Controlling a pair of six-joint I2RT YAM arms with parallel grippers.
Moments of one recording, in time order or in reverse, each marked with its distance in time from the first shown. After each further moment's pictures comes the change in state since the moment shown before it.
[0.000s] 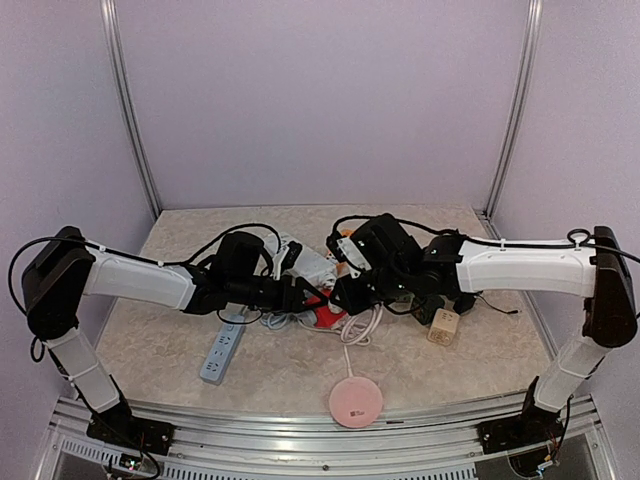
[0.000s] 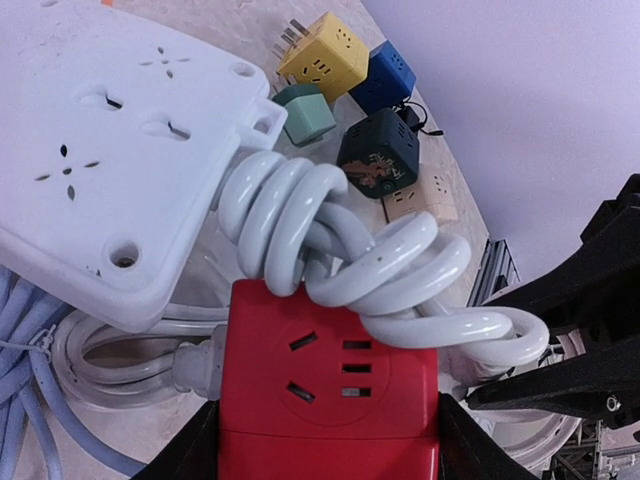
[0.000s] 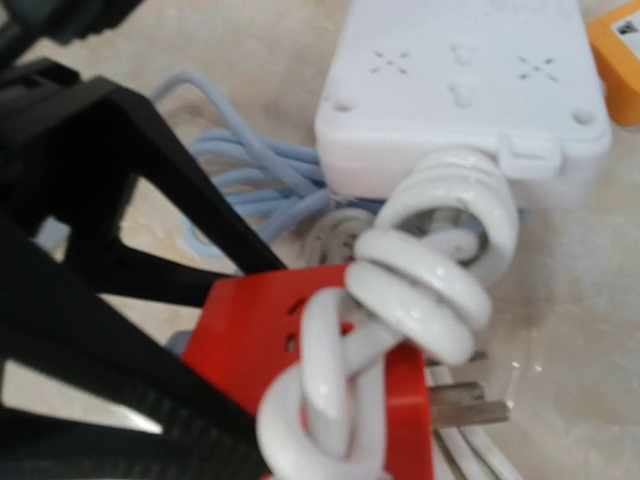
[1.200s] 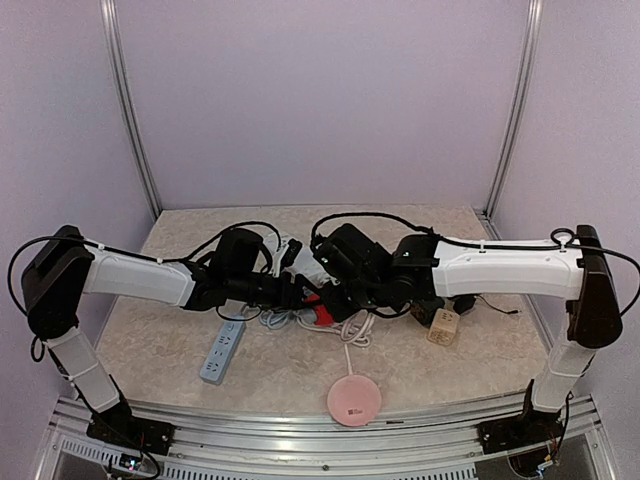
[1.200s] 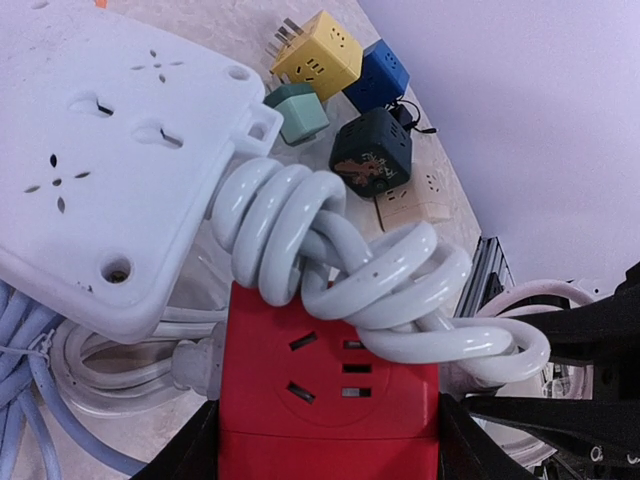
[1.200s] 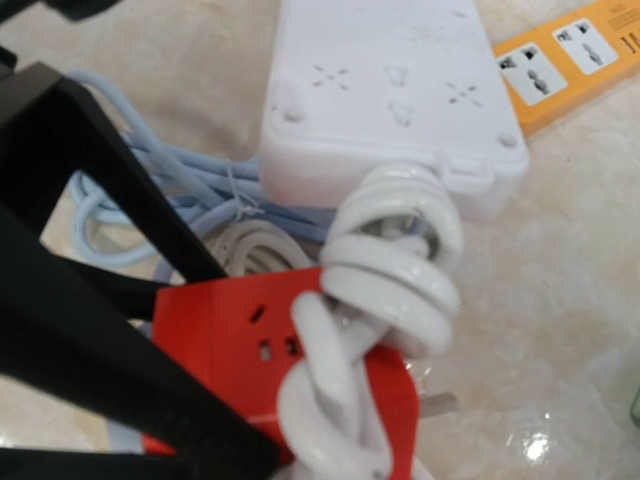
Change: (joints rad) left arm 0.016 0.002 0.018 -0.023 0.034 -0.012; right arm 0.134 0.100 0.178 -0.195 0.346 -0.013
